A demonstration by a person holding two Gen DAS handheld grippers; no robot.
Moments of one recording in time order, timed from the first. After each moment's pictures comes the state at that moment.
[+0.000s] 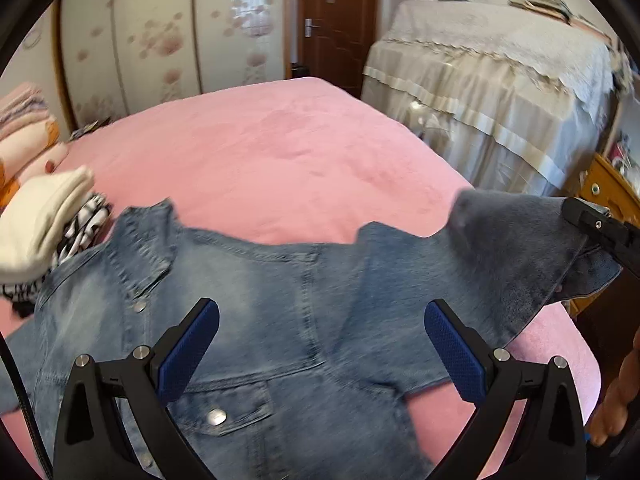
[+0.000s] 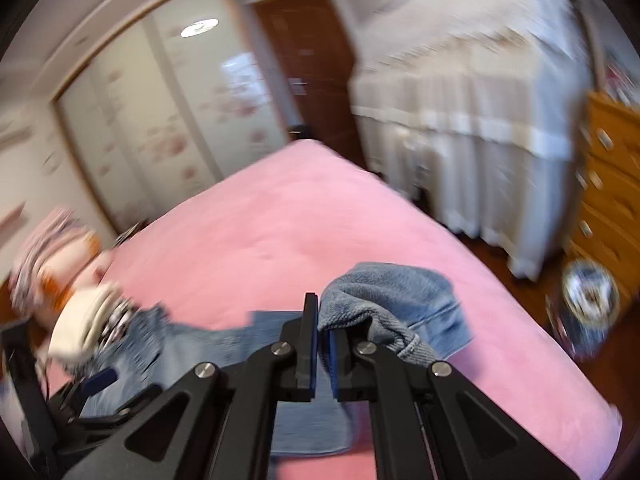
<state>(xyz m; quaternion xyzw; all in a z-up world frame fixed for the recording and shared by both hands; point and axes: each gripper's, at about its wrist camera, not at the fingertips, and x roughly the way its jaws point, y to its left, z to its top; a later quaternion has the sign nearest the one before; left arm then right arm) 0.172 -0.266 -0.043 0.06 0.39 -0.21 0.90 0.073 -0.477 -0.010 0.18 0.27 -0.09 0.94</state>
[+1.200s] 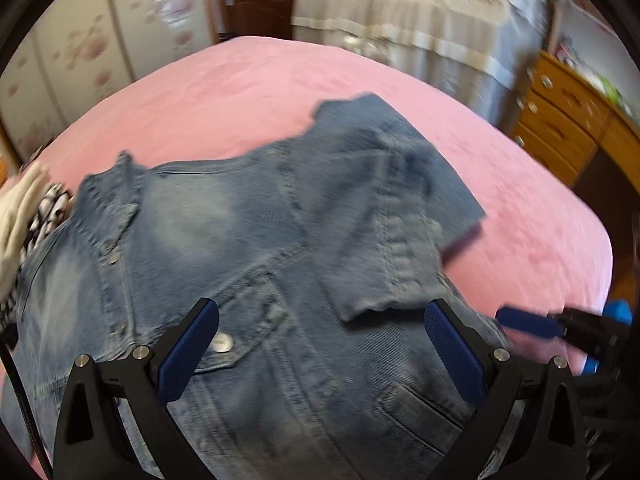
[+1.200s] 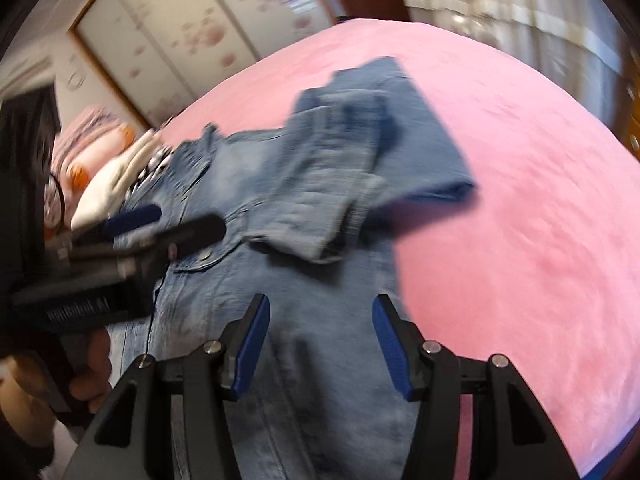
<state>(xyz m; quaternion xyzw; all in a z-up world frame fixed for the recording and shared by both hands) 0.122 -0.243 -0.117 0.18 0.43 -0.32 0.83 -0.001 -0.370 -0.143 0.26 0.42 -0.03 0.87</state>
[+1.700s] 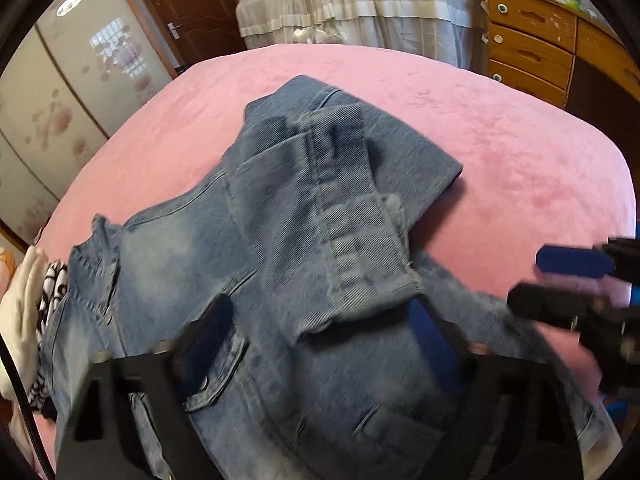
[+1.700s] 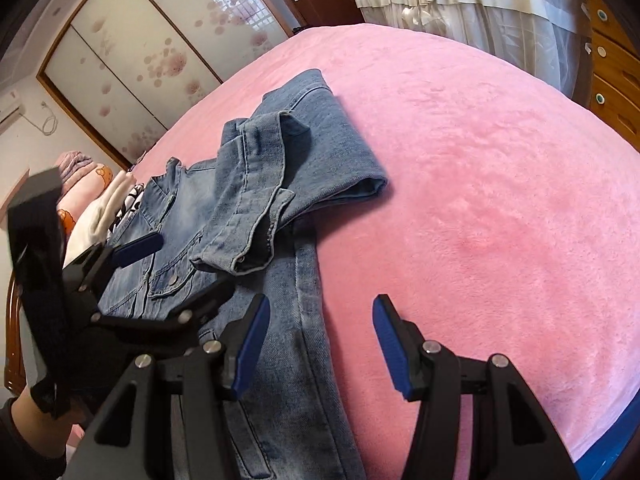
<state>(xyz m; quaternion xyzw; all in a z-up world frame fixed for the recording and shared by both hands) 0.099 -0.297 -0.142 0.31 0.38 -0.33 0.80 -0.022 -0.401 -0.148 0.29 0.41 -0.08 0.86</state>
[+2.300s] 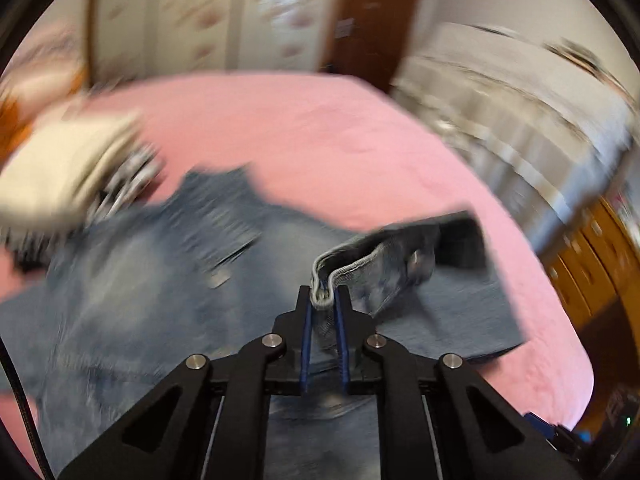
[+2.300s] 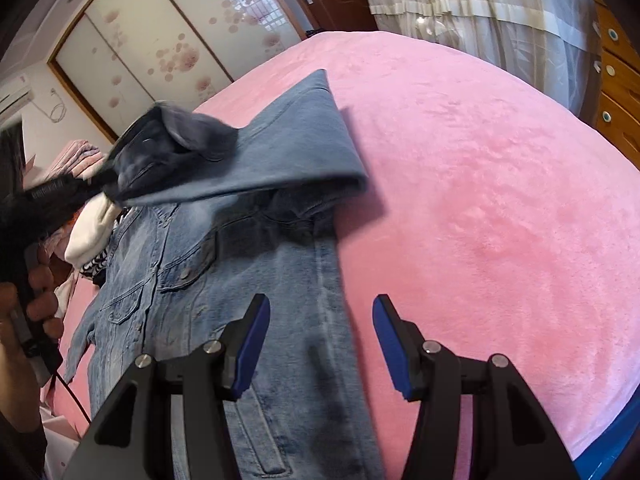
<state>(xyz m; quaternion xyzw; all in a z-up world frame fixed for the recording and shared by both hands) 0.208 -0.107 -0.055 -0.03 0.42 -0.18 0.89 -0.013 -0.379 -0.135 0.27 0.41 -0.06 0.87</state>
